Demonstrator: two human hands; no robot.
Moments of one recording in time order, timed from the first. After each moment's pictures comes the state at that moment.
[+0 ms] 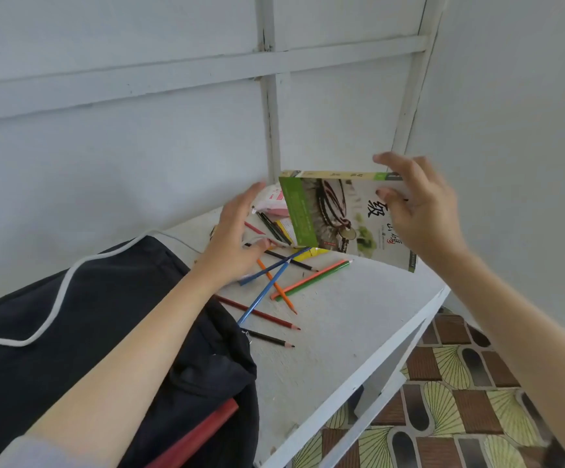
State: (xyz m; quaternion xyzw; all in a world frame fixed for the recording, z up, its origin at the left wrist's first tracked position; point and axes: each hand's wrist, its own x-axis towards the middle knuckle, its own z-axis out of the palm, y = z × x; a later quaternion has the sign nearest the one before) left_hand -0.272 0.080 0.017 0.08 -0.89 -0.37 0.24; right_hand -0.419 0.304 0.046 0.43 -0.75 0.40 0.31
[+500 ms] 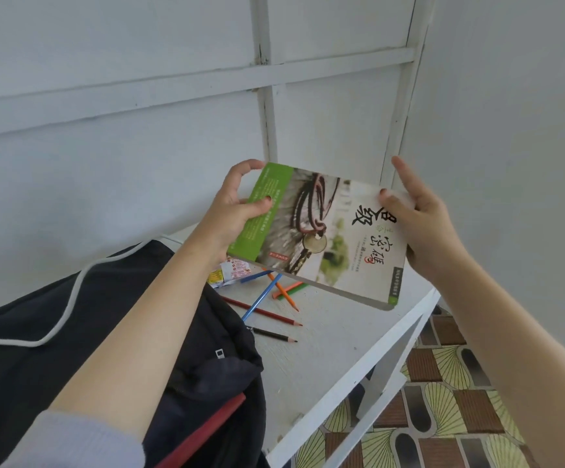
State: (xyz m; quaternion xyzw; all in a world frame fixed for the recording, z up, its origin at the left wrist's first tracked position) left_hand -0.270 0.087 0.067 0.09 -0.73 -0.65 0.19; right_hand -0.370 0.314 0.066 0.19 -0.60 0.77 -0.14
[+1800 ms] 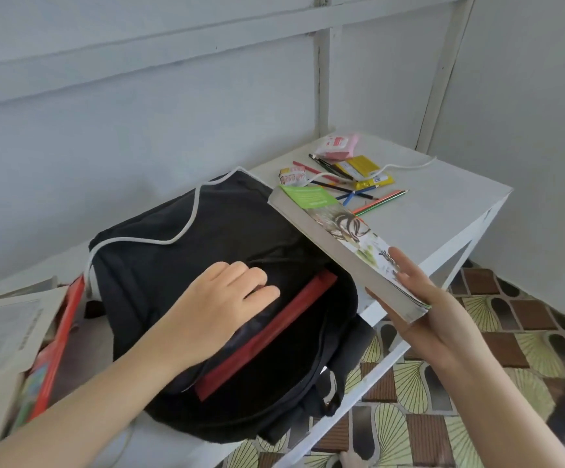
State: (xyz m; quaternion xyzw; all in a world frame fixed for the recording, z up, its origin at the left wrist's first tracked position) left_hand 0.011 0.080 0.001 -0.15 -0.95 0.14 0.24; right_hand -0.136 0.313 -0.019 -0.07 -0.38 0.85 -0.36
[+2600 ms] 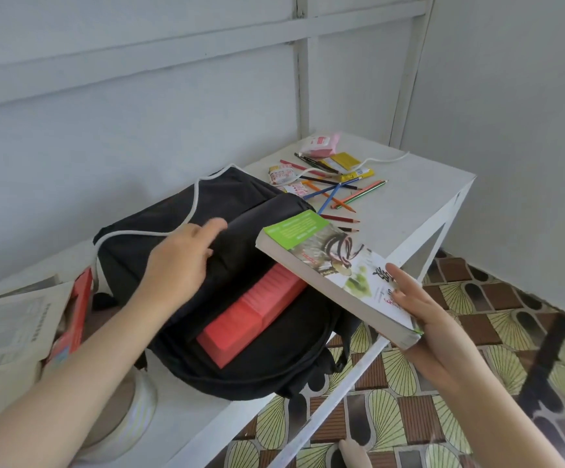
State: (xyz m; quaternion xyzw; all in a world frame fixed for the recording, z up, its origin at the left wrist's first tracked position) left_hand 0.018 0.015 -0.014 0.12 -0.97 0.00 0.23; right_hand -0.063 0.338 -0.035 -0.04 -0.43 0.84 -0.34
